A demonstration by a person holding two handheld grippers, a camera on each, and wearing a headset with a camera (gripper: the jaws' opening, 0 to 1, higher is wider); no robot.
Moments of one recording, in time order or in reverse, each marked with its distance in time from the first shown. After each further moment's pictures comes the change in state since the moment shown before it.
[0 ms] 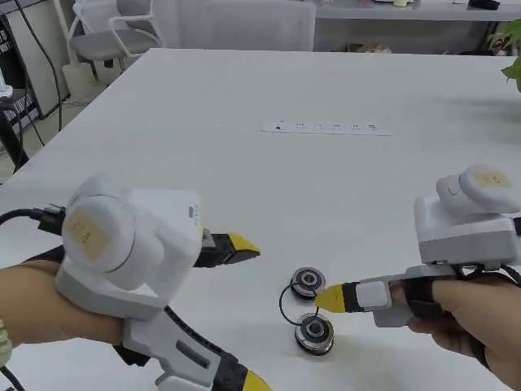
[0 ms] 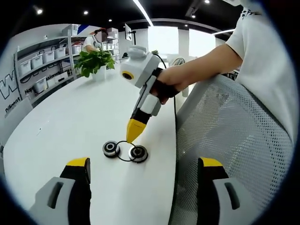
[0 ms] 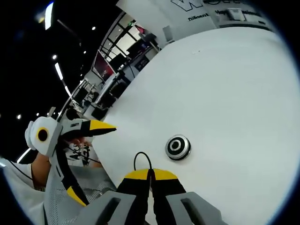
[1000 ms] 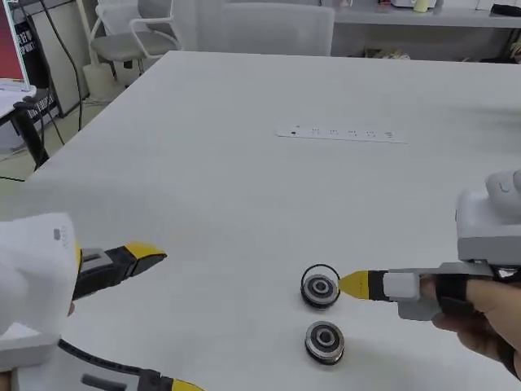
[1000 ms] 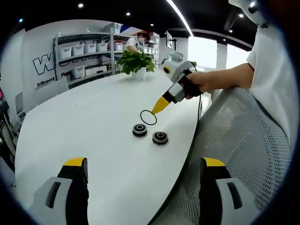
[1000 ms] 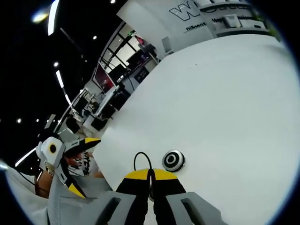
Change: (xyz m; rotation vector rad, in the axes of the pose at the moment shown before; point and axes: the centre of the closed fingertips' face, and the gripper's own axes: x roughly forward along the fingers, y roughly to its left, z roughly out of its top) left arm -0.054 0.012 -0.039 -0.229 -0.065 0.287; right arm -0.019 -0.003 0.026 0.014 -0.111 -0.008
